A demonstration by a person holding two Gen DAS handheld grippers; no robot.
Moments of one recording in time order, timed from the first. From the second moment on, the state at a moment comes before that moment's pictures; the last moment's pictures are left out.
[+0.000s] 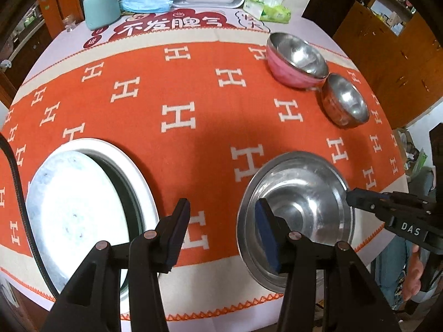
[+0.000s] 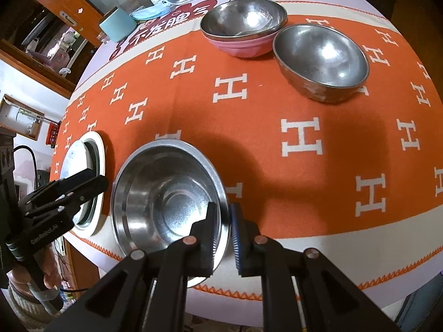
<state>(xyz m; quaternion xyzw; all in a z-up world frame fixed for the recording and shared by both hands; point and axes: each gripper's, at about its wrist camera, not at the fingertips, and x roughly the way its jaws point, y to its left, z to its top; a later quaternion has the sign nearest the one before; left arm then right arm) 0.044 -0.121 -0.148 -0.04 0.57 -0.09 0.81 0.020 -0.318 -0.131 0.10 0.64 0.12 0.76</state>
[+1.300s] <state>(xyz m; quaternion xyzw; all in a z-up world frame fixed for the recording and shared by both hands) 0.194 -0.184 -0.026 -0.01 0.47 -0.15 0.87 0.164 -0.368 0.005 0.11 0.51 0.11 0.85</state>
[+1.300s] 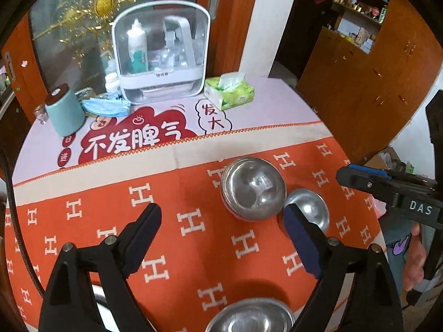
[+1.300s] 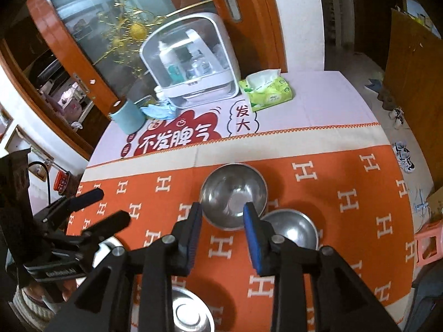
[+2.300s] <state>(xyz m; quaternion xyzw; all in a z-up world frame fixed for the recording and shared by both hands) 0.283 -0.222 -0.164 -0.08 0.60 -0.17 0.78 0.247 -0.388 -0.136 0.13 0.63 0.07 0.76</state>
